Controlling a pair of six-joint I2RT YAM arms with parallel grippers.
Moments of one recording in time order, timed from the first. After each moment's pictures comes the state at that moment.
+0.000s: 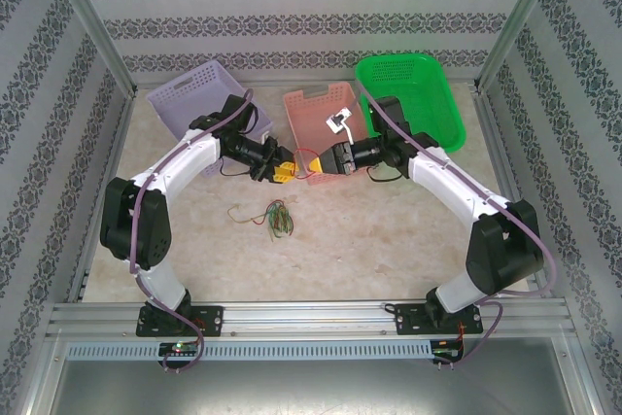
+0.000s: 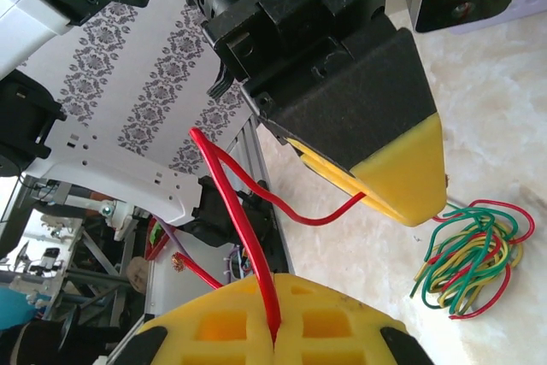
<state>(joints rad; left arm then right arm) -0.31 1.74 1.40 -0.82 0.98 -0.97 0.39 1.54 1.20 -0.39 -1.17 0.28</state>
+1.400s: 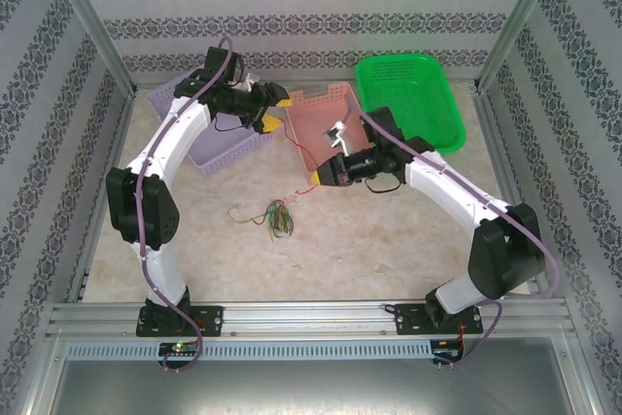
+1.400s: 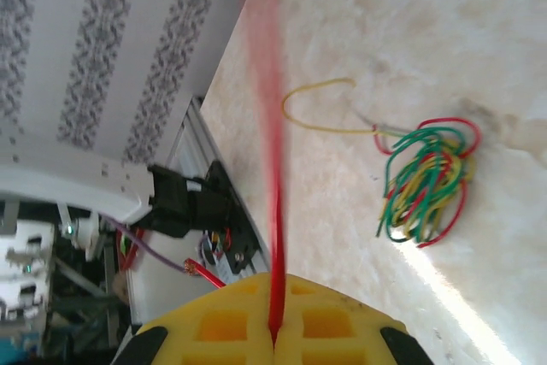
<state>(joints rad) -0.21 1.88 1.83 -0.80 0.75 -1.00 0.42 1.52 1.18 -0.56 -0.97 0.34</state>
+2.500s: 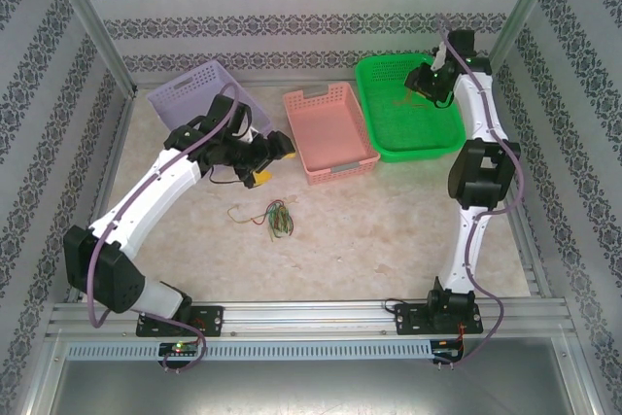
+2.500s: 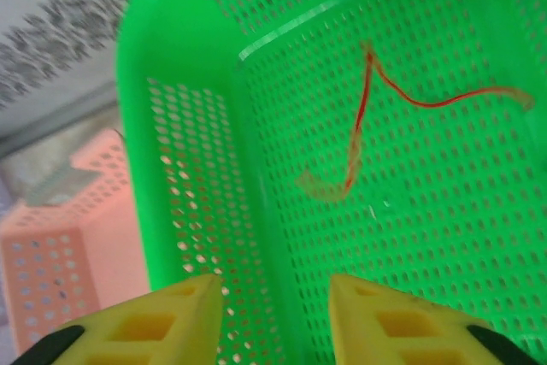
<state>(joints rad) -0.41 1.44 1.37 -0.84 0.49 -0.98 -0.10 2.25 2.21 -0.93 -0.38 0.36</state>
